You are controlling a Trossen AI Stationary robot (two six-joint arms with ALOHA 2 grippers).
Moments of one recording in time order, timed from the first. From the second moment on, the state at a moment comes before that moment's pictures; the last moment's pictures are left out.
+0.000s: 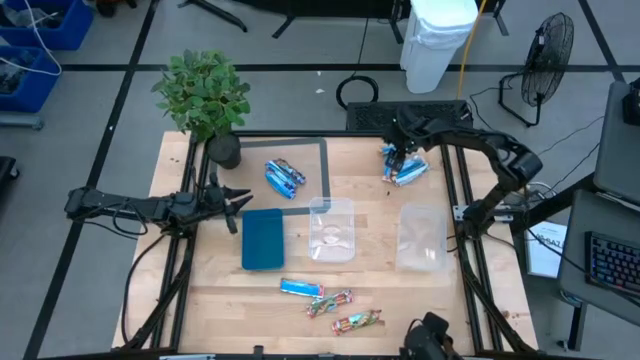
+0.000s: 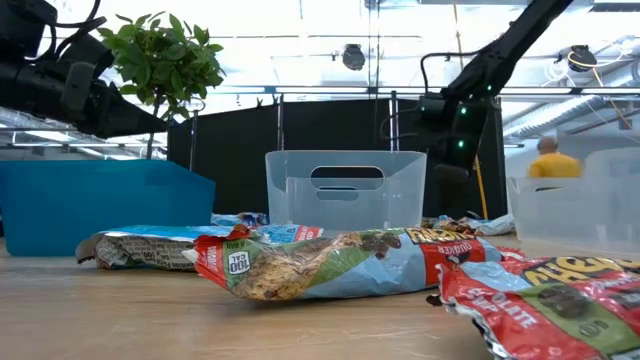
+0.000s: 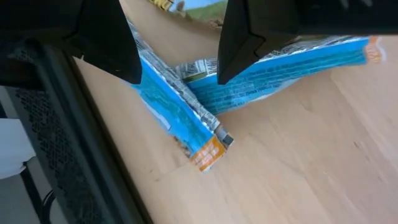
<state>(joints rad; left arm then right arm) -0.10 0.23 0.04 0.02 -0.52 -0.03 -0.86 1.64 0.96 -0.48 0.07 -0.39</state>
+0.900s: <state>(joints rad) -0.10 0.23 0.04 0.03 -0.52 0.02 -0.92 1.76 0.96 -0.38 0.08 -0.36</state>
